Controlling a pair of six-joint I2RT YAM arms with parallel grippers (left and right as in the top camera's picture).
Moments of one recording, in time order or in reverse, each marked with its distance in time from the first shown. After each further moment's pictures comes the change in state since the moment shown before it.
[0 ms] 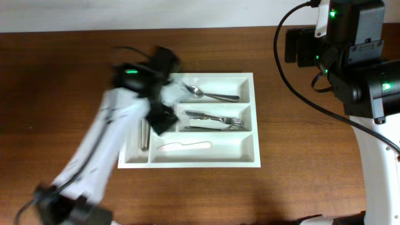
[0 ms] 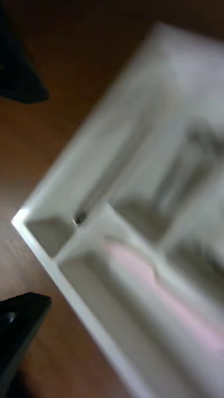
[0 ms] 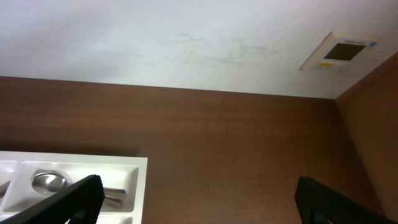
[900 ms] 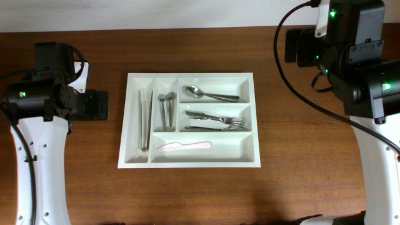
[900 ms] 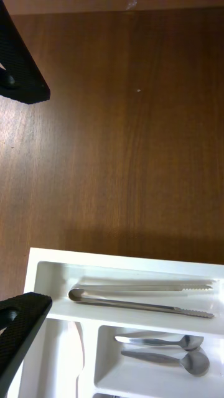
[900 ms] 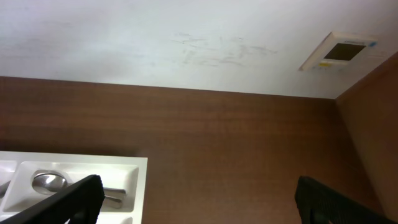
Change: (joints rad) left arm 0.451 -0.201 0.005 0.005 -0.042 -0.387; right arm 0.000 0.000 0.000 0.000 0.000 0.000
